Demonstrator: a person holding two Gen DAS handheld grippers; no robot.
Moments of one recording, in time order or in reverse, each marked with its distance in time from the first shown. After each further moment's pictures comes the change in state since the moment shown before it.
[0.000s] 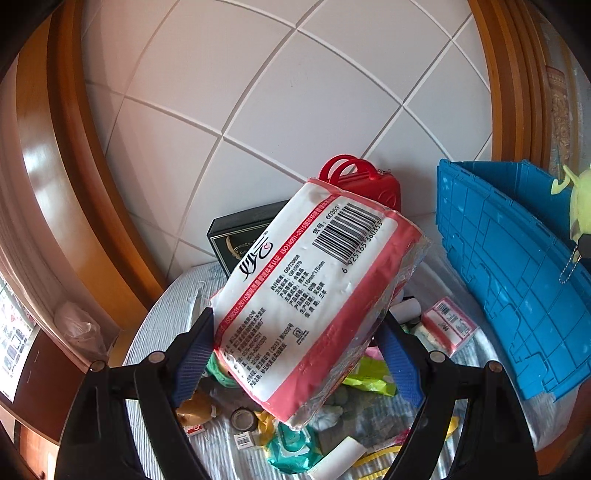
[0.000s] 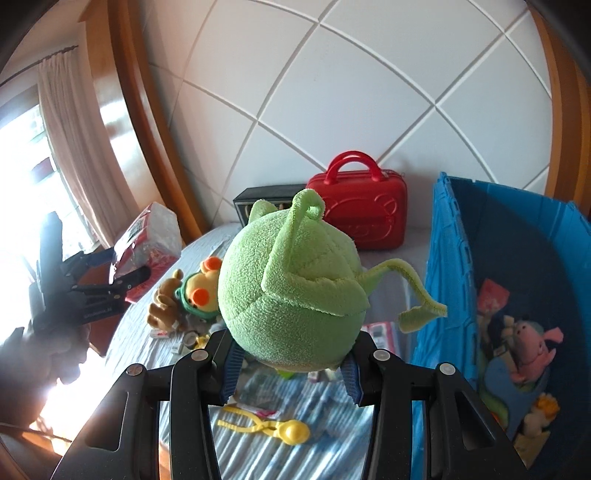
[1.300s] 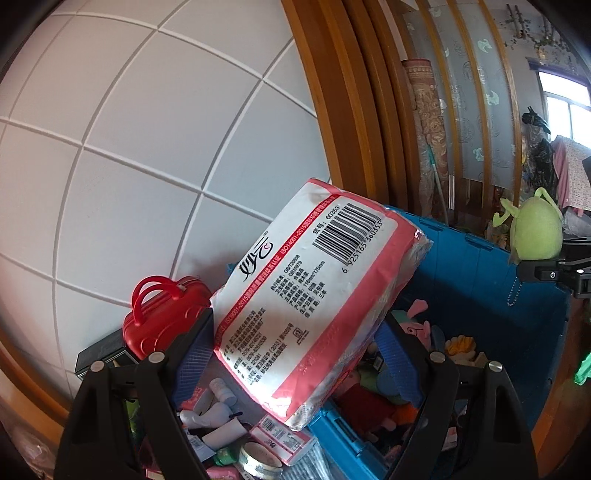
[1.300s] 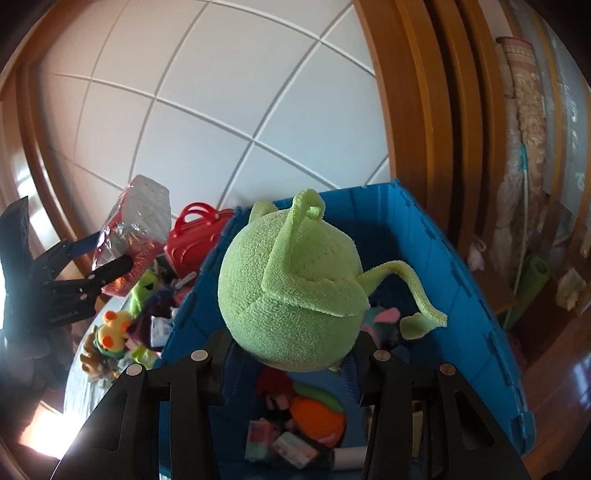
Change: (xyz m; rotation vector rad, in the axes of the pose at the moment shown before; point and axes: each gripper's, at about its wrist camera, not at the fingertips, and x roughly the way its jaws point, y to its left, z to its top) left arm -0.025 -0.325 0.148 0.306 -0.173 -0.393; right arm -0.186 -0.217 -0.032 0.280 -0.113 -0.307
